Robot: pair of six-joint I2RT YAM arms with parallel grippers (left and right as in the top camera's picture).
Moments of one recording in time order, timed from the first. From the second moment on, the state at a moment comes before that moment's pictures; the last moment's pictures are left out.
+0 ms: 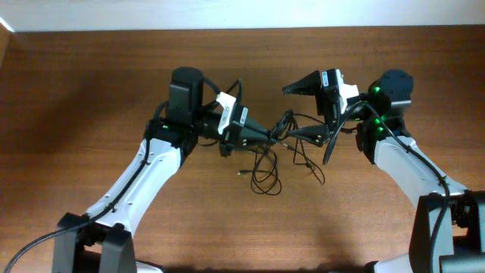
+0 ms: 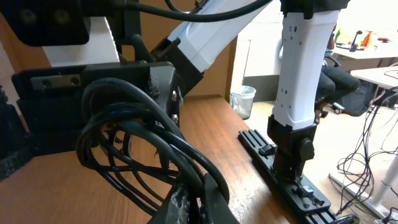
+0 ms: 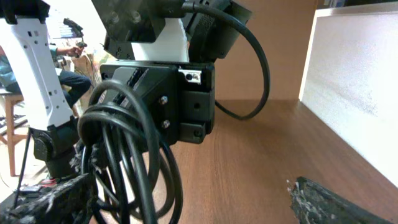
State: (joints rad) left arm -0.30 1.57 1.07 -0.01 1.50 0.54; right arm 0.08 1.65 0.94 0.82 -1.54 0.11
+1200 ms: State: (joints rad) left arm -0.43 1.58 1.07 0.07 0.87 0.38; right arm -0.05 1.65 0.94 0.87 -1.50 0.32
